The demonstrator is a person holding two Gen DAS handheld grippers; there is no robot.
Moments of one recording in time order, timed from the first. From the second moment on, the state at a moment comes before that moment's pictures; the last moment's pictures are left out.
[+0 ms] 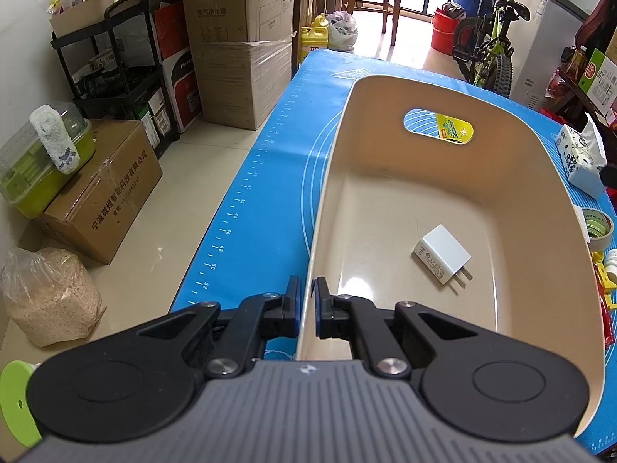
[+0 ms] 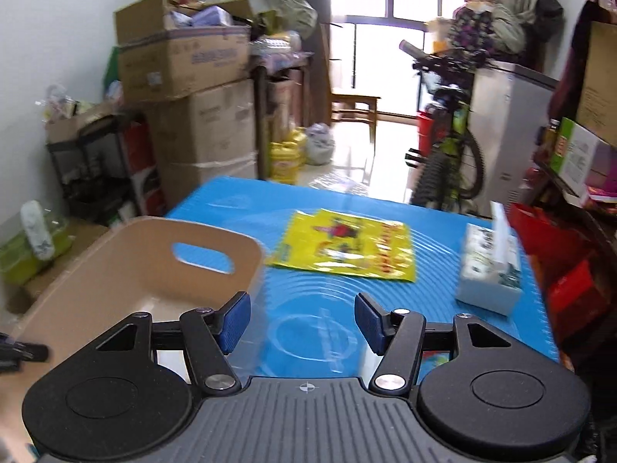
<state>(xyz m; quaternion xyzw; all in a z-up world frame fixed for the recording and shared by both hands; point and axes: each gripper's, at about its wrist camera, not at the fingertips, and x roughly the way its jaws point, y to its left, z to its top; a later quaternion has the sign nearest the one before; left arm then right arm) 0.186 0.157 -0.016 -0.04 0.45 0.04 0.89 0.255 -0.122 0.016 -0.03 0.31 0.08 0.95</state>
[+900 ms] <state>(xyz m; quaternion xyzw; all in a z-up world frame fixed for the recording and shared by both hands) 0.186 0.157 -0.016 -0.04 0.45 0.04 0.89 0.291 -0.141 -0.073 -0.07 0.36 0.02 0.93</state>
